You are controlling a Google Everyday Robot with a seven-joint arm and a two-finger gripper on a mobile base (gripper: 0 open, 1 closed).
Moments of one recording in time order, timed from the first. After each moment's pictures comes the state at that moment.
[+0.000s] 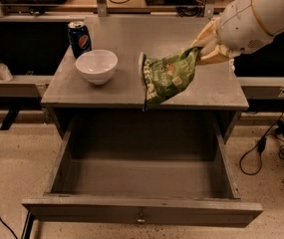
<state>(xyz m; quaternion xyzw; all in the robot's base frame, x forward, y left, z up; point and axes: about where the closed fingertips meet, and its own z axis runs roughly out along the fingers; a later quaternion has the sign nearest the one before) 0.566 -0.137 0.973 -0.72 0.59 0.01 0.37</state>
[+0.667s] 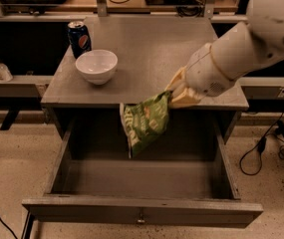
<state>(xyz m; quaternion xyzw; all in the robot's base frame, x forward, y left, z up) 0.517 -0.080 0.895 -0.69 0.64 0.11 0.31</state>
